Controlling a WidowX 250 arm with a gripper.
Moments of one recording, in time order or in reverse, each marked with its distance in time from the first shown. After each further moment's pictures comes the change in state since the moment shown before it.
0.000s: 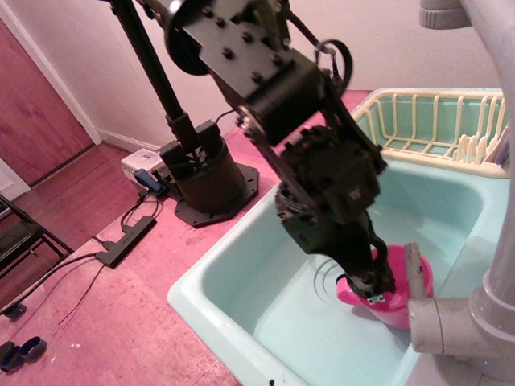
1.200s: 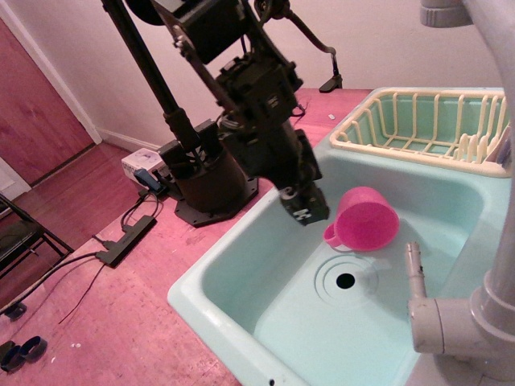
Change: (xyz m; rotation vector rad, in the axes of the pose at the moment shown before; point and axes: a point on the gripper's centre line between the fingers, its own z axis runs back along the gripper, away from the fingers) arm 0.014 -0.067 0.022 -0.043 -0.008 -0.090
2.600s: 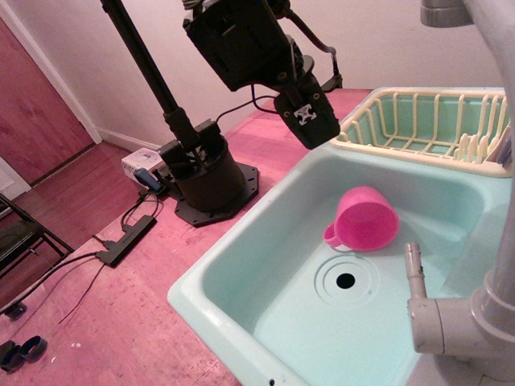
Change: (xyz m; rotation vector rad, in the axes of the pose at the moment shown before) arm -0.025 -0.007 0.083 0.026 0.082 0.118
